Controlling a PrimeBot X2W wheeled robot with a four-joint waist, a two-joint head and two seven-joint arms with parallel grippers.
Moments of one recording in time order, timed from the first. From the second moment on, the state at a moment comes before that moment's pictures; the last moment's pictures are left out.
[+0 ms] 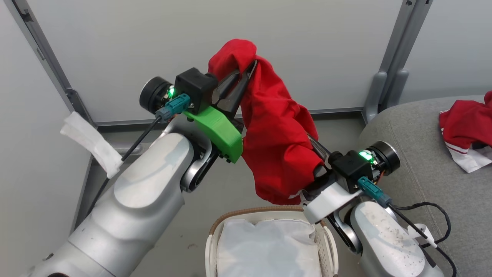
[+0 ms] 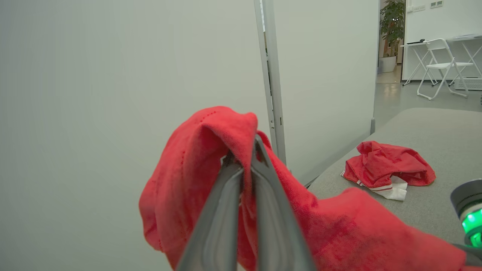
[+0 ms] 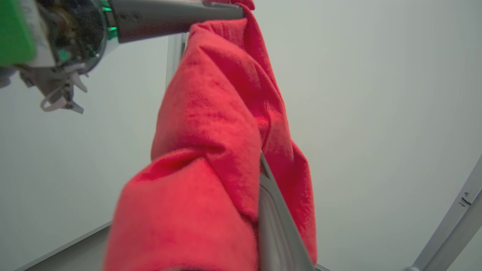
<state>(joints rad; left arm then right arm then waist) -0.87 0.18 -0.86 0.47 -0.66 -0.07 -0.19 -0.39 -0.05 0.39 0.23 0.06 0.13 -0.26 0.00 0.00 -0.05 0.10</state>
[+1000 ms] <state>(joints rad) -0.36 0.13 -0.71 0.51 -0.58 -0.11 -0.26 -0.28 -0.05 0.09 0.23 -0.03 0.13 -0.26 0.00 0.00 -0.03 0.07</state>
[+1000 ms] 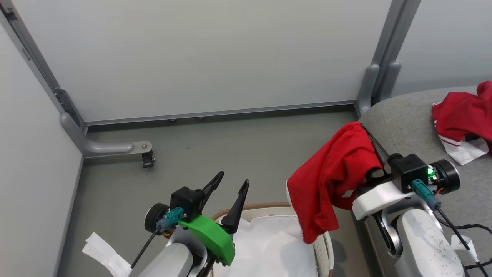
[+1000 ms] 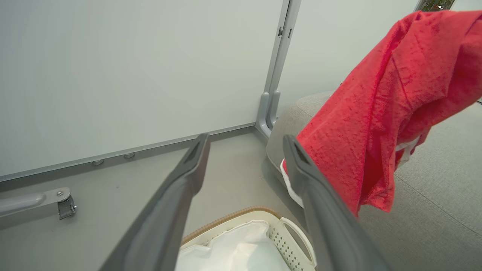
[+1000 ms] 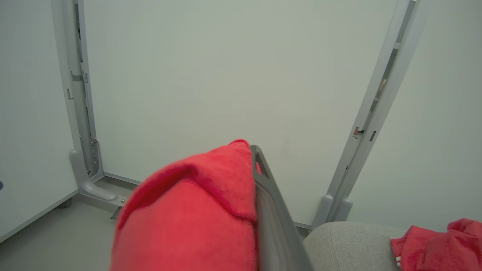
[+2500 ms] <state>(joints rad) -0.55 0.06 -0.78 0.49 -0.39 -0.13 -0.26 -0.64 -0.17 -0.21 0.27 -0.20 0.13 -0.26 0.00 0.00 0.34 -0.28</state>
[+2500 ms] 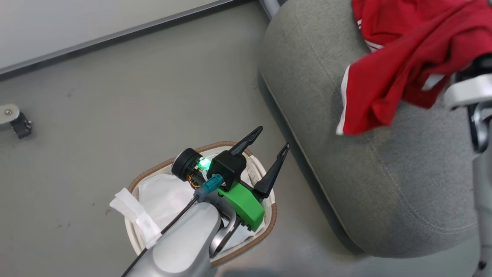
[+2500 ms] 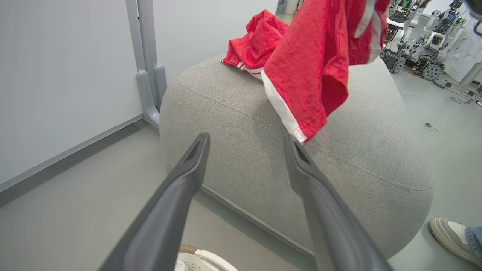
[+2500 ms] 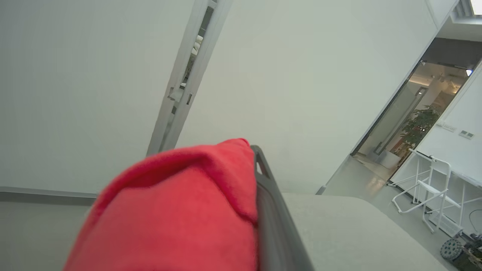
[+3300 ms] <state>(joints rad) -0.62 0.10 -0.81 0.44 -0.36 -0.12 -0.26 -0.93 -0.48 -0.41 0.69 -0.23 0.13 -0.25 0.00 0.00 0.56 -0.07</state>
